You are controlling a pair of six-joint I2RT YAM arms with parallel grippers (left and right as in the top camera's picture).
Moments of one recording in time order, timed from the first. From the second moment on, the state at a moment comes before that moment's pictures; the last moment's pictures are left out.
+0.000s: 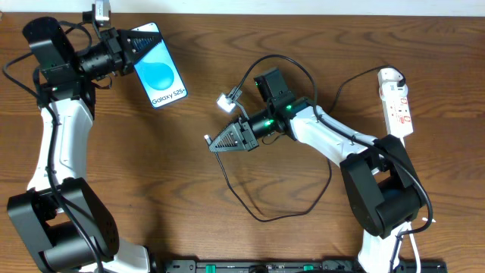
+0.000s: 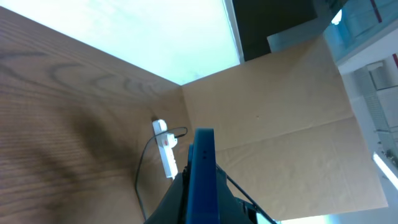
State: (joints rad) left arm 0.28 1.70 1.31 0.14 1.34 -0.93; right arm 0.54 1.99 1.30 -0.26 -1.39 0.06
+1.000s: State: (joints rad) left arm 0.19 1.70 1.31 0.31 1.35 -1.01; right arm 0.55 1.99 1.29 0.34 -1.48 0.24
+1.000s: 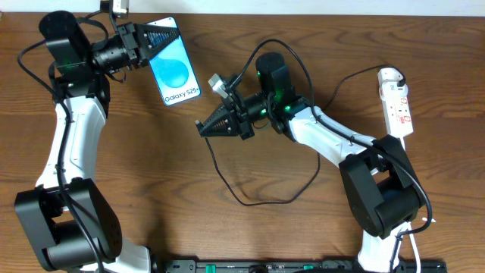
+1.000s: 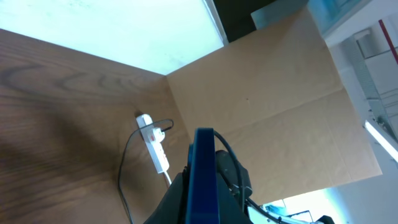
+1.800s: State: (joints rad) left arm 0.19 1.70 1.31 0.31 1.29 -1.00; right arm 0.55 1.99 1.29 0.68 -1.39 0.46
